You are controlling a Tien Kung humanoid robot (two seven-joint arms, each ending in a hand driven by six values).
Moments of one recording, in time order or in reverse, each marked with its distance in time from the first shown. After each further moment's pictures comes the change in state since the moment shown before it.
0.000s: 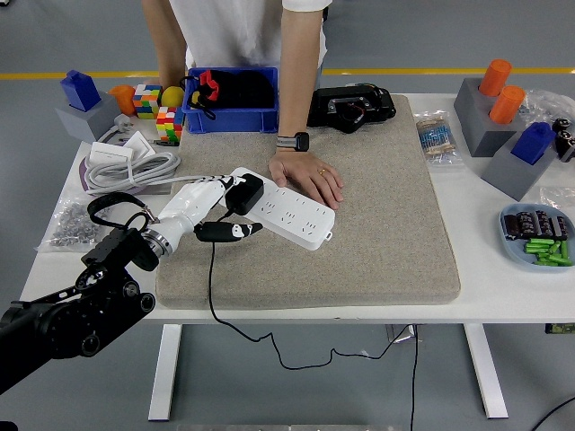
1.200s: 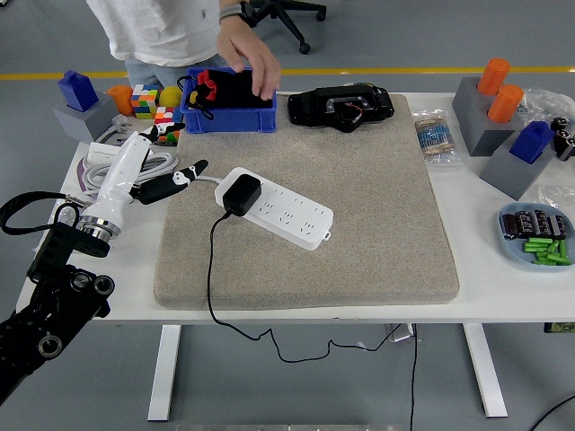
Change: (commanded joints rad) left arm 0.235 0.013 -0.526 -0.217 -0.087 0.056 -0.082; right arm 0.041 0.005 -0.004 0.003 -0.002 0.001 -0.001
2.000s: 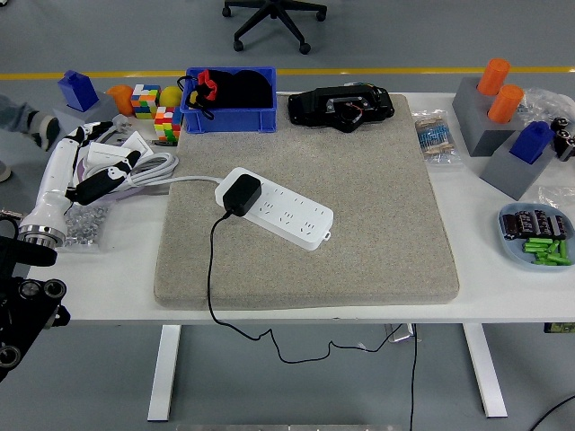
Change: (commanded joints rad) left arm 0.111 0.024 -0.163 -0.046 -0.009 -0.023 0.027; right arm -0.033 0.018 0.034 0.007 -0.019 0.000 -0.005
